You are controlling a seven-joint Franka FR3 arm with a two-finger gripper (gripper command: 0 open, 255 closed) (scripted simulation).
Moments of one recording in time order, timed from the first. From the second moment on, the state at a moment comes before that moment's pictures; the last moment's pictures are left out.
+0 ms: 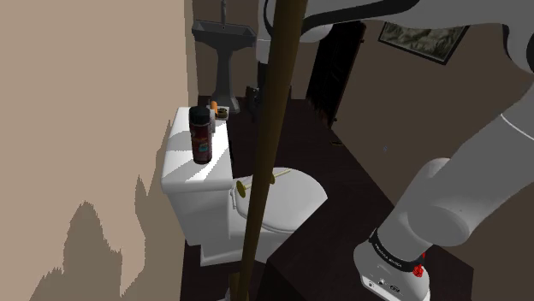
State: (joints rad) arm 0.08 -0.19 0.09 -2.08 0.11 1.77 0.31
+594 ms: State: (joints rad) arm 0.11 0.12 0.13 -1.76 0.13 1.82 0.42
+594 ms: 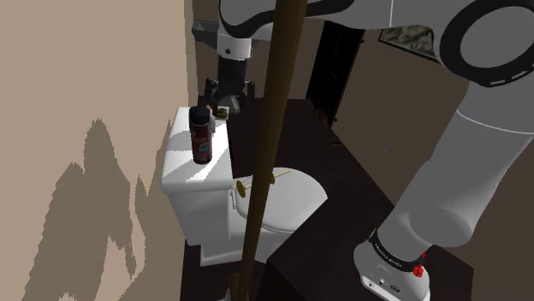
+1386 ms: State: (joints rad) arm 0.15 0.43 0.14 -1.36 0.12 1.80 0.51
